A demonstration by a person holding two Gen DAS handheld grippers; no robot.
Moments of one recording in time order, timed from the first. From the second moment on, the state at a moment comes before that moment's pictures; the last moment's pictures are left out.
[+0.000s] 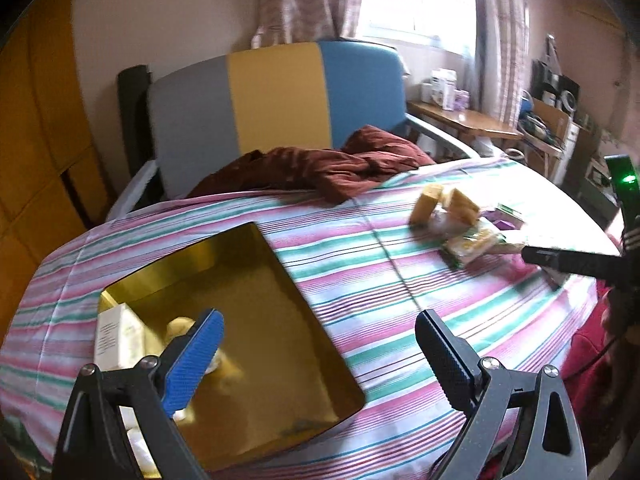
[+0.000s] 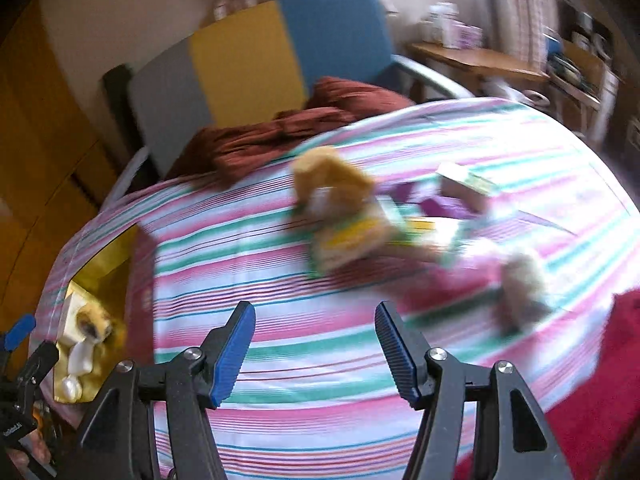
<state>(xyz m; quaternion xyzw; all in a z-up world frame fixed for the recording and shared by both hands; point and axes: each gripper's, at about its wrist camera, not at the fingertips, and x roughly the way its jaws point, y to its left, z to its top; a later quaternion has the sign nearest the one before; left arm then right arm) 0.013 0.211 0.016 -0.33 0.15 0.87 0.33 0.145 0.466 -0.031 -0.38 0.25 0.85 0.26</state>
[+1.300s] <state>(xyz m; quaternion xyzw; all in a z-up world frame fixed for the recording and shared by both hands) -0.017 0.502 -0.093 -0.37 0.29 0.72 0.52 0.220 0.550 -0.057 -0.31 0.42 0.81 0.25</state>
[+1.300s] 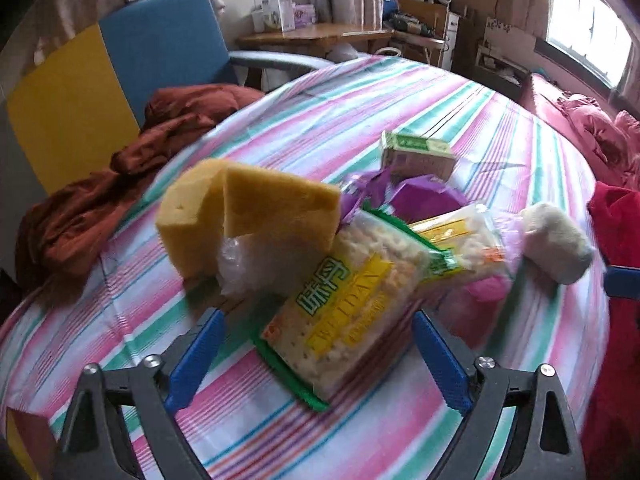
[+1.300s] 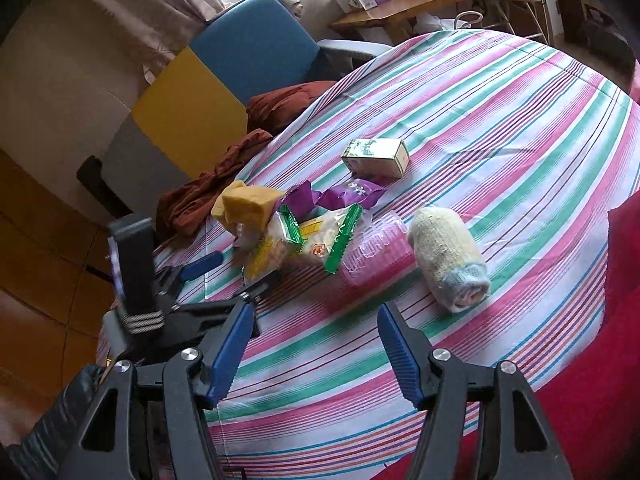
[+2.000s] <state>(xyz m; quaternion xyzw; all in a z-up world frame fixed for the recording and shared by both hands) 0.048 0.387 -0.103 -0.39 0.29 0.75 0.45 0.191 0.545 -0.055 -0.36 0.38 0.82 0.23</state>
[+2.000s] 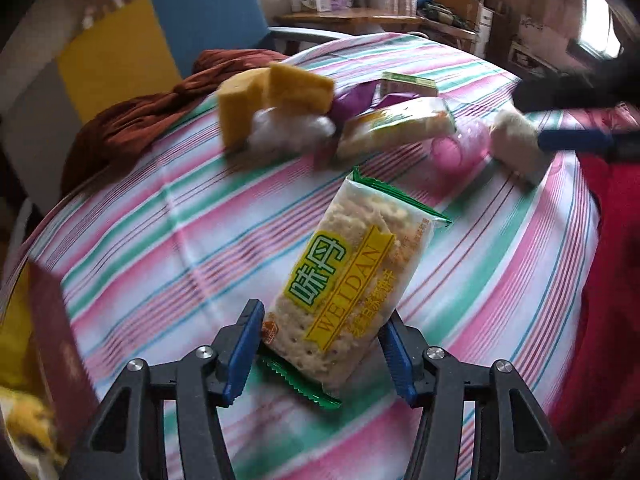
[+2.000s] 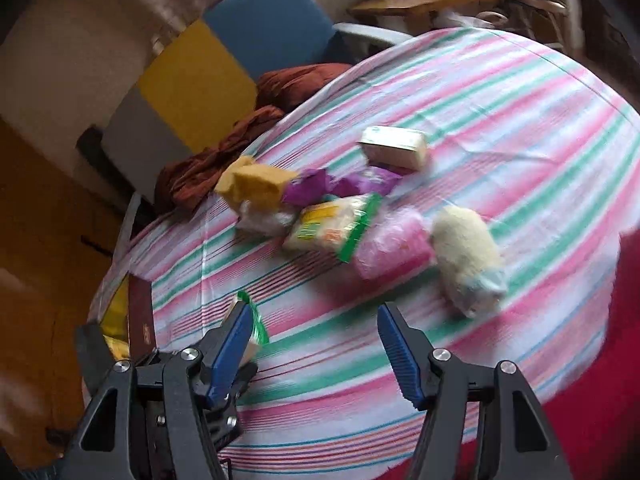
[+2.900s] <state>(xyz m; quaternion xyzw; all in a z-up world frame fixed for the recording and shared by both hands) 0.027 0.370 -0.112 -0.39 0.21 0.78 0.45 0.003 0.600 -0.090 -0.45 0.25 0.84 0.19</state>
